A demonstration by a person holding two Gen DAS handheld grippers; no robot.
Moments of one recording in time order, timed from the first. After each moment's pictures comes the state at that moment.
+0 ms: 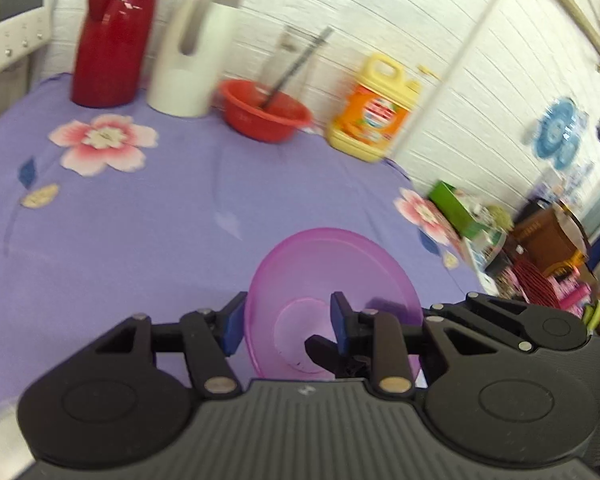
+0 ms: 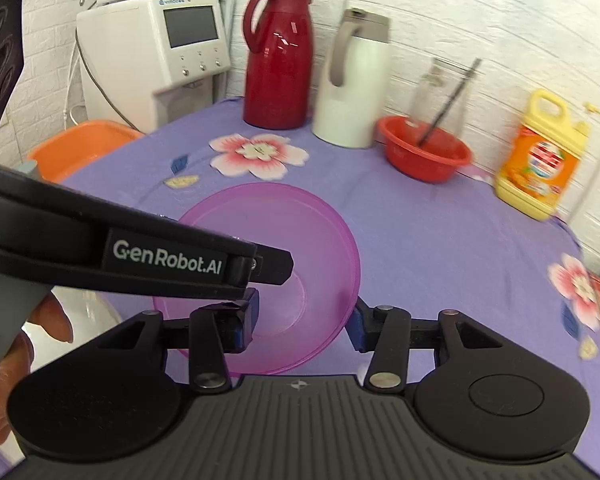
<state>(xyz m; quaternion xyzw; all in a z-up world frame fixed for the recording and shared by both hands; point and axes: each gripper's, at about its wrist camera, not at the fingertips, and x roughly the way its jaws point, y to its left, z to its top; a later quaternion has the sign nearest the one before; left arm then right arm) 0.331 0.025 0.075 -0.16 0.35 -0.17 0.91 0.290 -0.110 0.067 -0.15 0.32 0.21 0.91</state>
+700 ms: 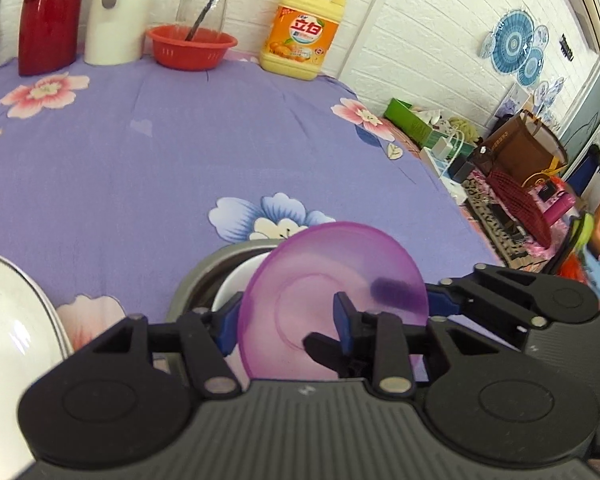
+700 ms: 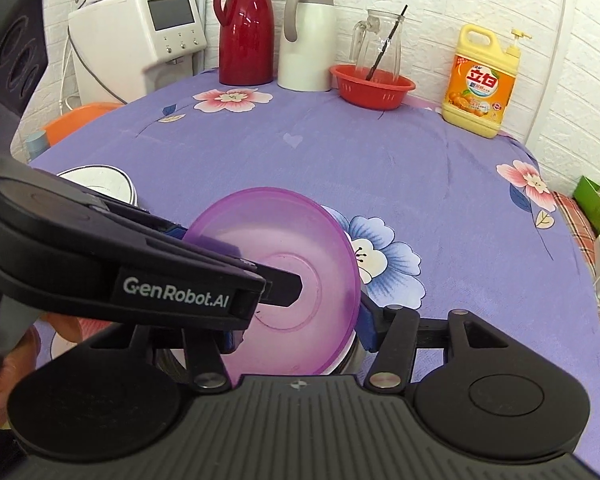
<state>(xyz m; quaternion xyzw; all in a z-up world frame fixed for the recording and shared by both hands) 0.258 -0.059 0.034 -0.08 0.38 -0.21 0.90 0.201 -0.185 0.028 -0.12 0.33 0.19 0.92</state>
